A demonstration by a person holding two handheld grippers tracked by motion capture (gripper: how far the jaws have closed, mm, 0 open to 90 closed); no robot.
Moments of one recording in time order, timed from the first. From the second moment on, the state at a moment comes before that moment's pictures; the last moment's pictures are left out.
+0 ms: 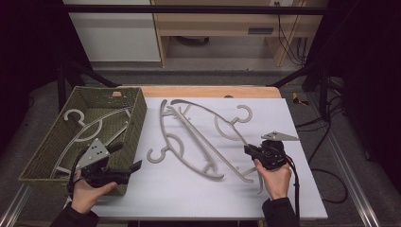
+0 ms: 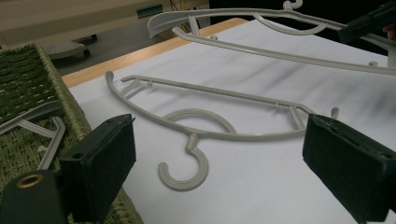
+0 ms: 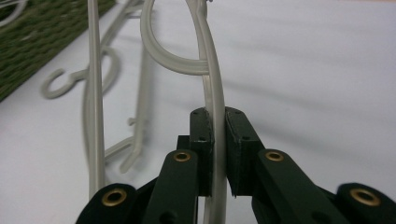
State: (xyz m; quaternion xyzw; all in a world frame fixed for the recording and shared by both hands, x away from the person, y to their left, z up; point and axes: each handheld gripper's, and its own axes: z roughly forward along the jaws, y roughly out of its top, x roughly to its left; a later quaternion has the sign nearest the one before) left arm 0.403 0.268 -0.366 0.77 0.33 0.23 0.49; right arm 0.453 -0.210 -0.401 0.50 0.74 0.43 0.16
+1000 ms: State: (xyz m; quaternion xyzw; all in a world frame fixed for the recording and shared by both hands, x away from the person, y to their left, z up) left arm 0.401 0.225 -0.335 0.85 0.25 0.19 0.43; right arm 0.429 -0.183 -0.375 0.23 0.87 0.44 0.06
